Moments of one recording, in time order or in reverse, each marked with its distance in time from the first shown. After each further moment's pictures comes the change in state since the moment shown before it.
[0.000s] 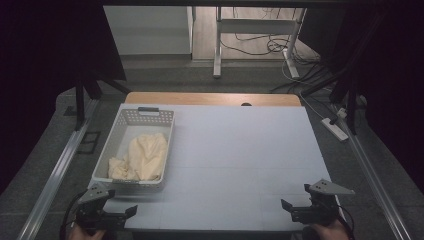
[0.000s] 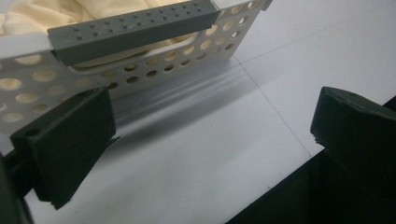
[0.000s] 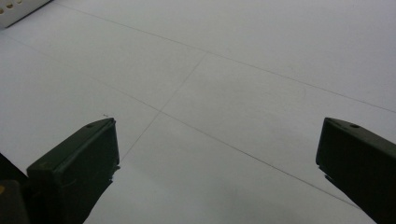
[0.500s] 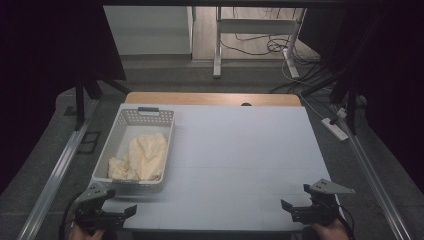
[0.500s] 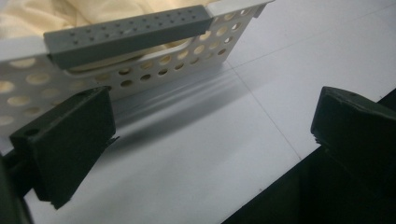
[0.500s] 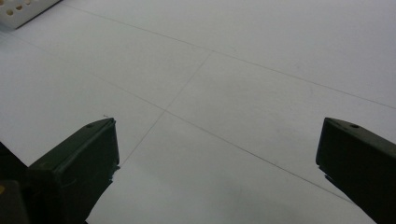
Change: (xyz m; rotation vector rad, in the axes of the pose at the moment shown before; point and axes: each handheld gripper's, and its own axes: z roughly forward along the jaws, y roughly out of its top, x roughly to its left) left arm 0.001 0.001 -0.002 -0.018 -0.033 -0.011; right arm -0.002 0.000 0.001 0.004 0.027 0.009
